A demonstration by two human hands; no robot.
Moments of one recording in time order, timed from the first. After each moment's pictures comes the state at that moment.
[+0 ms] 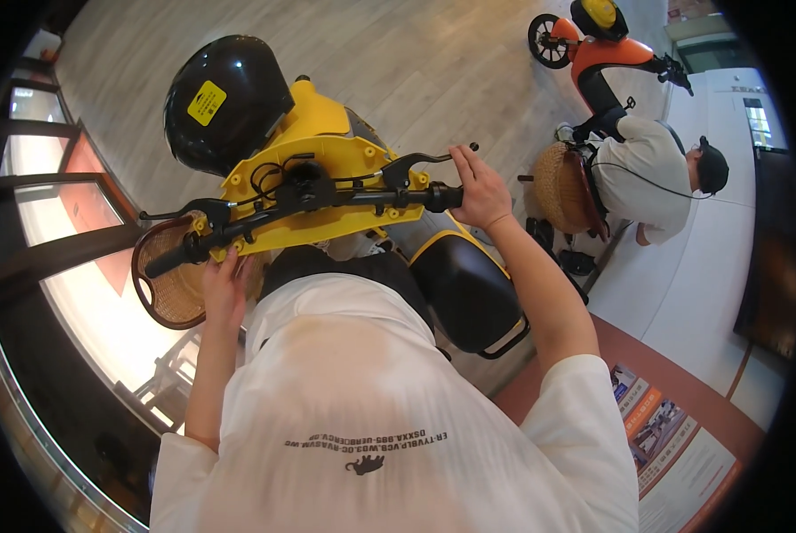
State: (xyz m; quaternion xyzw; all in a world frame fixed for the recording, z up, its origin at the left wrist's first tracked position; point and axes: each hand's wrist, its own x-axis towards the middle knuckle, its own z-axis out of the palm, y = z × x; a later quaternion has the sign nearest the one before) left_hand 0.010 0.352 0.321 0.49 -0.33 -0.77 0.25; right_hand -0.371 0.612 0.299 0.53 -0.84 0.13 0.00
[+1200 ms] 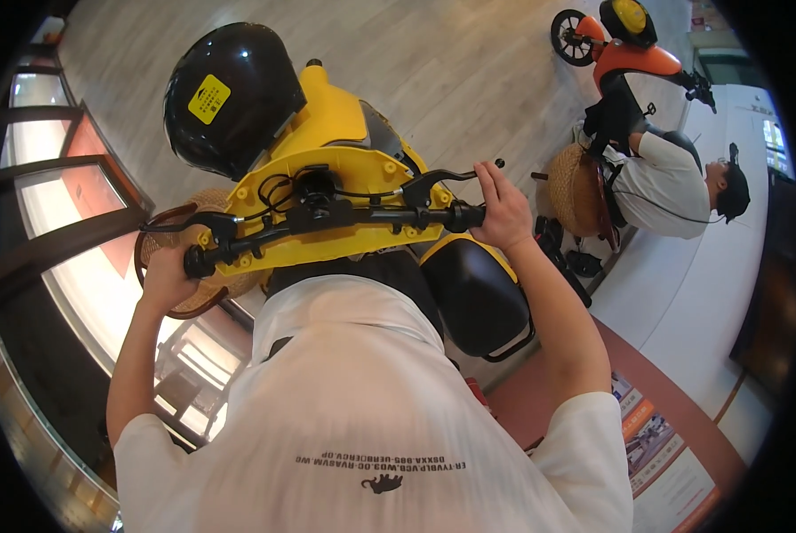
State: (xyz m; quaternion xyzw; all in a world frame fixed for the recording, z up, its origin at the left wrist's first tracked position) left_hand 0.029 0.220 0.379 0.30 -0.91 -0.22 -0.17; right_hand -0.375 0.606 0.303 0.53 -0.83 0.14 -0.02
